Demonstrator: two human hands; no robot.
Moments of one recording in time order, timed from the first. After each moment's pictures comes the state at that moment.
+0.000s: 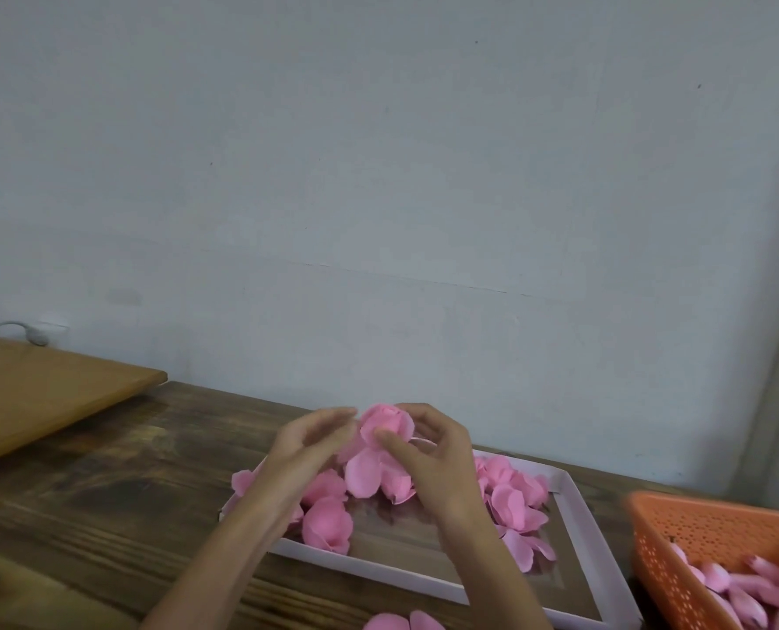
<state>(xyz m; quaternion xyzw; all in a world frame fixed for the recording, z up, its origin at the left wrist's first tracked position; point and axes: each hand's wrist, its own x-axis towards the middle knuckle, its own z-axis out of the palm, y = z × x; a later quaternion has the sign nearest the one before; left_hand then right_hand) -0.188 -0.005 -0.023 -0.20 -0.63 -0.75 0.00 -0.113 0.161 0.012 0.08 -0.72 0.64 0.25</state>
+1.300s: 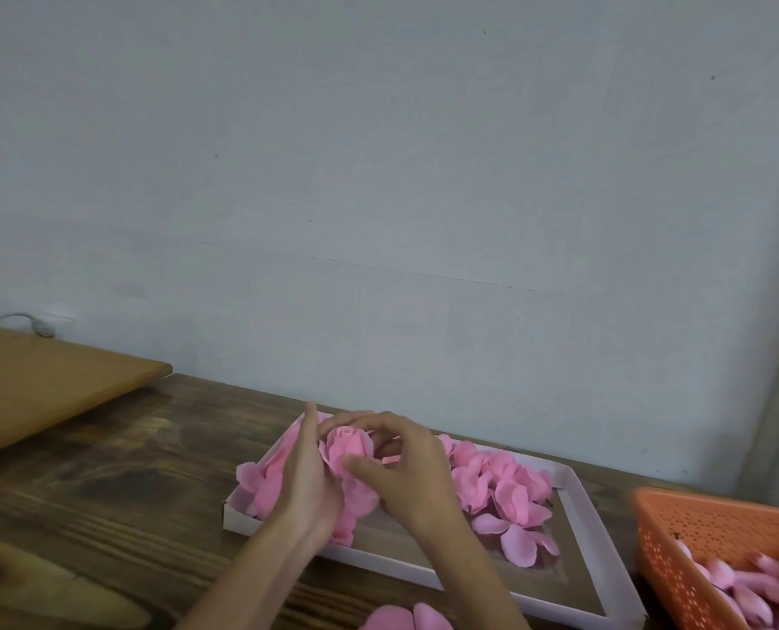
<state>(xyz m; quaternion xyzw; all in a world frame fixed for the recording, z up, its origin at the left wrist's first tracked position) -0.164 0.023 -0.015 0.00 -0.46 -0.89 -0.05 -0.113 0.136 0.005 0.14 -0.82 0.50 0.25</state>
